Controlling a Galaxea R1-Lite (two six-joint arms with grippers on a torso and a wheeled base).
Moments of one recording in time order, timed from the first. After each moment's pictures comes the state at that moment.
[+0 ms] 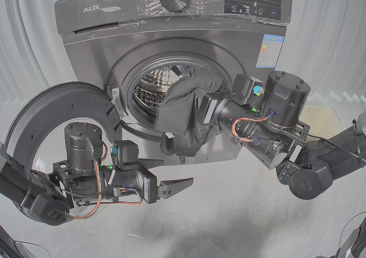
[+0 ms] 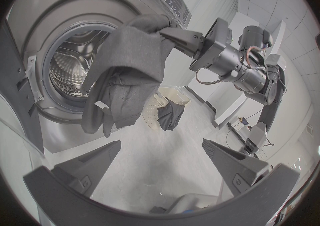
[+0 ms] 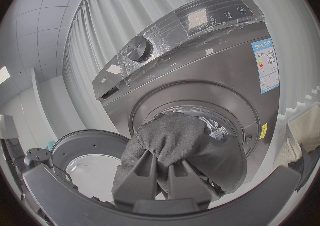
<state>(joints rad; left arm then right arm) -0.59 1.71 -0.57 -0.81 -0.37 -0.16 0.80 1.89 -1.02 -0.99 -0.26 0.24</state>
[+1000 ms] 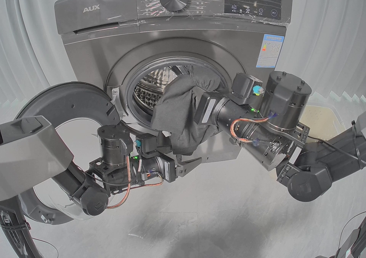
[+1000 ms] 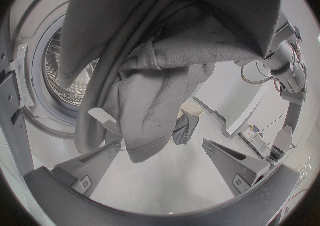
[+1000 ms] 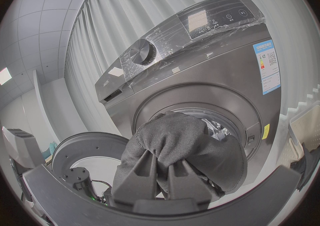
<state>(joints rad) -0.54 2.06 -0.72 -1.14 -0.34 -0.16 0.81 1.90 -1.02 -1.03 -0.26 0.24</state>
